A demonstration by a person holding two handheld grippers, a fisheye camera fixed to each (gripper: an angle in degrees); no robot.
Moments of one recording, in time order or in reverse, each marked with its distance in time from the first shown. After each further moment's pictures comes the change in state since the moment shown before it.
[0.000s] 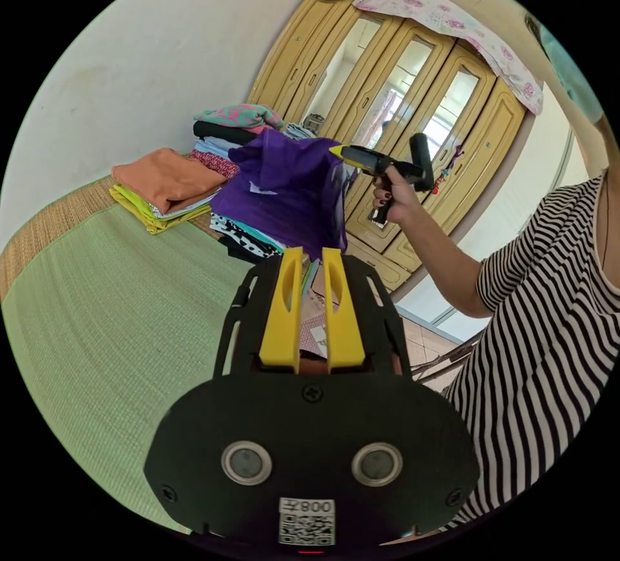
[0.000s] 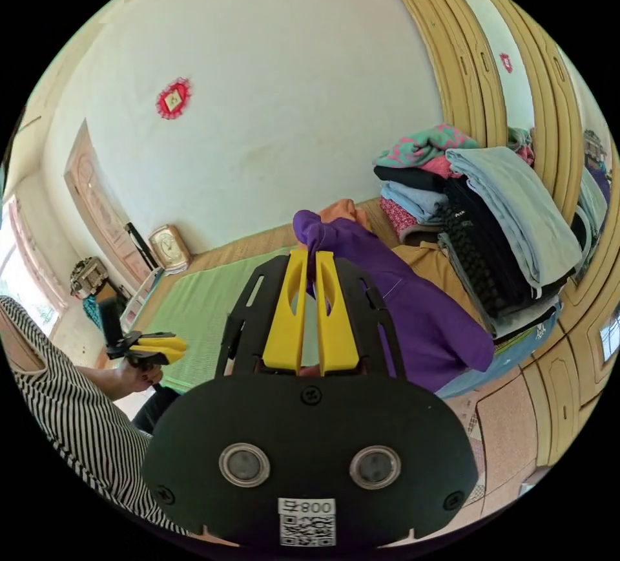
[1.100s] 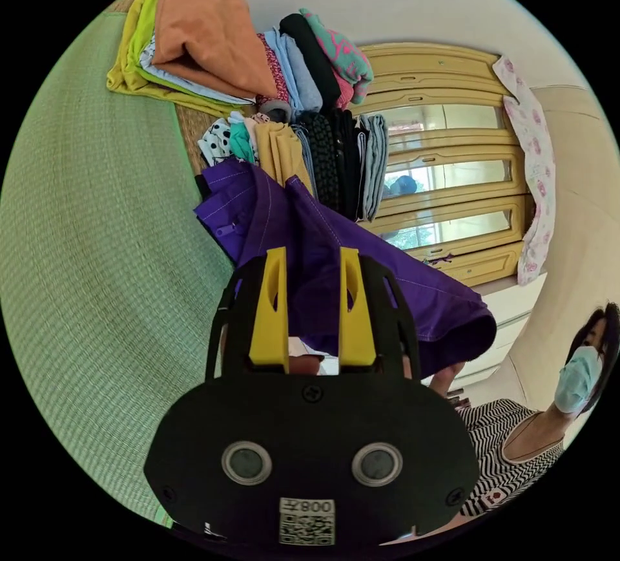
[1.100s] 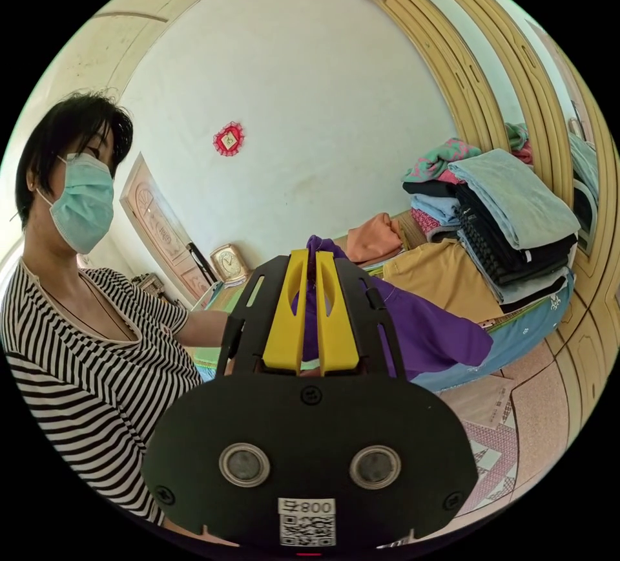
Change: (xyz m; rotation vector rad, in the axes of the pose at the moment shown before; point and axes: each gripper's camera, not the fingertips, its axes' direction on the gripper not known) left arm -0.282 -0.091 0.166 -0.146 0.425 -0.613; right arm 0.023 0.028 -0.220 0.101 -0.225 0.039
